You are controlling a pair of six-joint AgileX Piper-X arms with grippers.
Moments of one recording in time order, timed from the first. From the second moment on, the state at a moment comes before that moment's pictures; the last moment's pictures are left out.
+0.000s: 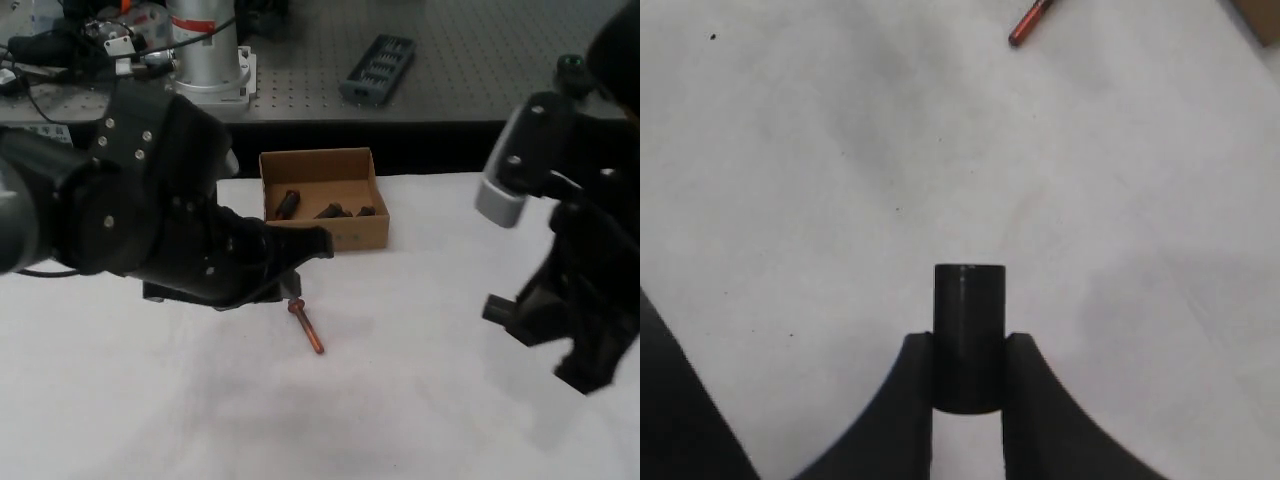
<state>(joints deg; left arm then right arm) -29.8 87.8 -58.4 16.5 14.3 -30.3 39.5 69.1 -65.9 69.3 -5.8 -26.6</state>
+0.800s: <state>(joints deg) -29.8 105.0 -61.9 4.5 10.3 -43.7 39.5 61.8 -64.0 70.0 -5.8 -25.6</state>
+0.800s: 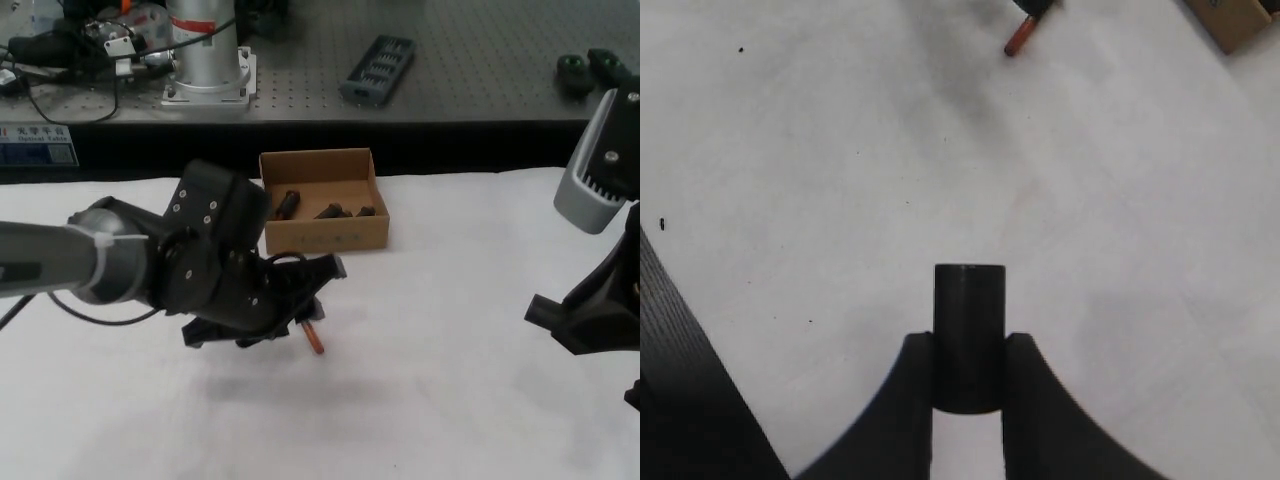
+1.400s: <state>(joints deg) -29.8 109.5 -67.3 5.7 7.3 -43.6 38.6 61.8 -64.0 70.0 -5.8 -25.6</state>
